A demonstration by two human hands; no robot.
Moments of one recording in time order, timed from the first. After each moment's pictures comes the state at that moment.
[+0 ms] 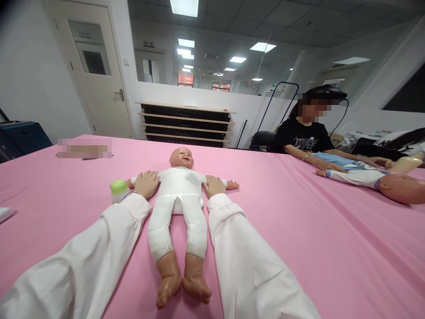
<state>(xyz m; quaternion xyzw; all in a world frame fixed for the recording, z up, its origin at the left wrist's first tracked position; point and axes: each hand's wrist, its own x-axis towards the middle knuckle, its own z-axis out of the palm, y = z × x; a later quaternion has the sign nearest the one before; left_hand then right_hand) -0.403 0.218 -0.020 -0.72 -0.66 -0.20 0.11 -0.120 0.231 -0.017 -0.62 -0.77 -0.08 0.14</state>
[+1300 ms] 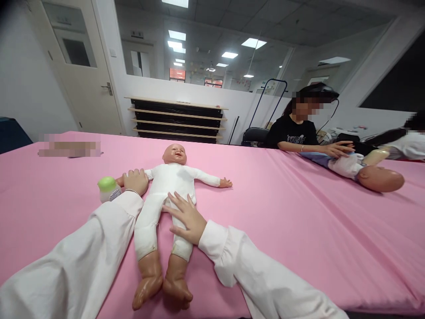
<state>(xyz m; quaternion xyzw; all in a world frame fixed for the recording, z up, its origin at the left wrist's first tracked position) -0.404 0.215 -0.022 -0.63 -0.74 -0.17 0.16 -0.167 0.093 0.002 -0.27 -0.93 0.14 0.22</state>
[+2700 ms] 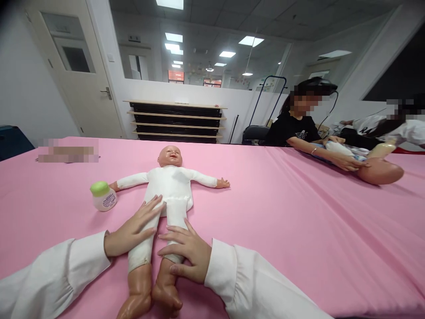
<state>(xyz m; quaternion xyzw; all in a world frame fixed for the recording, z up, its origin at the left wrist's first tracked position) -0.376 0.075 0.001 -0.88 -0.38 -0.22 -0.19 -0.144 0.040 -0.001 -0.21 -0.93 0.23 0.19</state>
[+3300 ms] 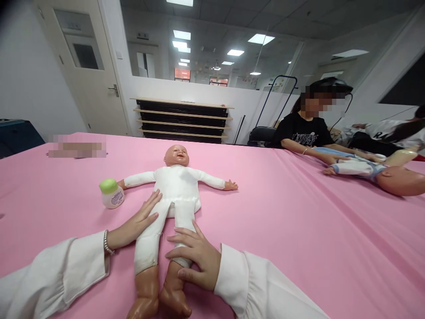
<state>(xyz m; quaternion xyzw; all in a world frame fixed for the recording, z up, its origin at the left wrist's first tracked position) -0.390 0.086 0.000 -0.79 -0.45 -0.28 -0.31 -0.142 0.040 -0.001 -0.23 -0.93 0.23 0.18</state>
